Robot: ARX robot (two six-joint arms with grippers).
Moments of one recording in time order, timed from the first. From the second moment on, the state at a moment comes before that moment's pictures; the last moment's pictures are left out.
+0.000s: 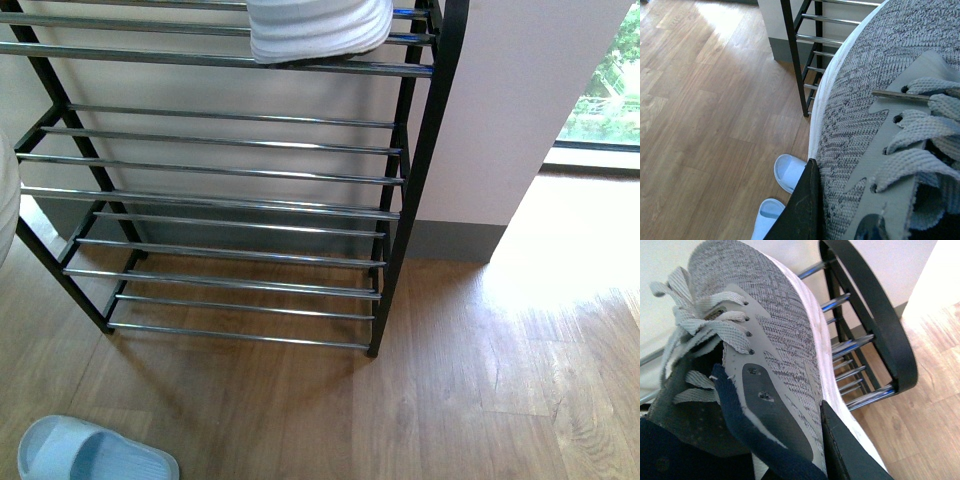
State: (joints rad) left arm -0.20 0.57 0.21 -0.22 -0.36 -0.15; right arm 0.55 1.99 1.89 -0.78 0.66 1.05
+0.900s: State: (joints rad) left arm -0.20 0.57 0.21 -0.22 -0.36 -0.15; right arm 0.47 2.03 1.84 -0.53 0.61 0.88
